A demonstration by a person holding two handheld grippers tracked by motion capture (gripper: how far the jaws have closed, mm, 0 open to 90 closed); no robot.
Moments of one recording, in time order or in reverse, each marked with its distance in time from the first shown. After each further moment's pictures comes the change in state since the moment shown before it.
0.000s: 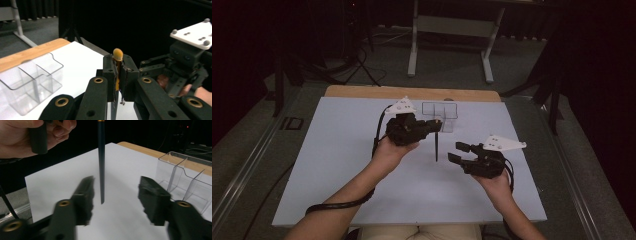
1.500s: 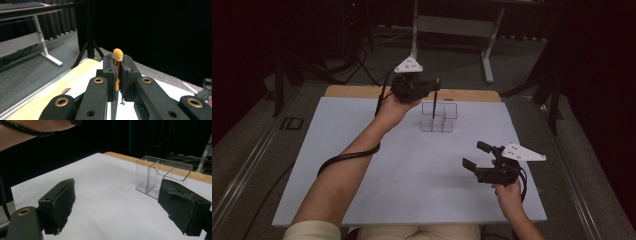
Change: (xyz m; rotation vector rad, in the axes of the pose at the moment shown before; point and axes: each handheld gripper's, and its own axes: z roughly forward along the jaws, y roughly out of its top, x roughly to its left) left arm 0.072 0.069 0.036 -0.030 0.106 0.168; right arm -0.009 -0.023 -0.033 -0.109 -0.094 0.025
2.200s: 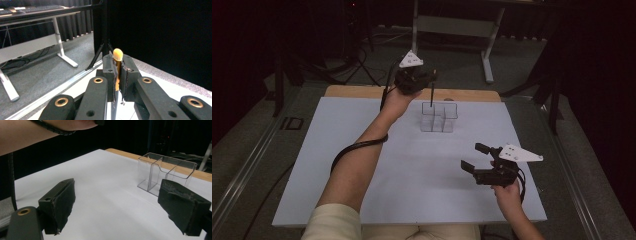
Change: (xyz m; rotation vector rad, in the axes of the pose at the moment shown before) left arm 0.035 -0.014 0.035 -0.015 0.112 0.001; right arm 0.002 -0.003 0.003 0.027 0.010 -0.028
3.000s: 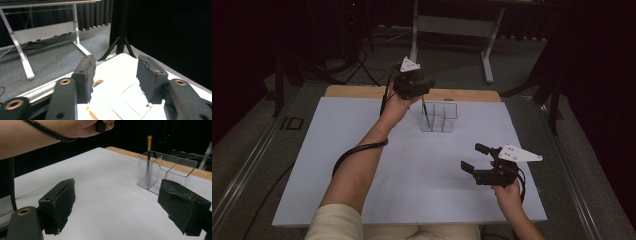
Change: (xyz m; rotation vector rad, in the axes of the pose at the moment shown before) left arm 0.006 -0.022 0.003 0.052 0.130 -0.107; right arm -0.001 -0.001 0.000 0.012 0.000 0.002
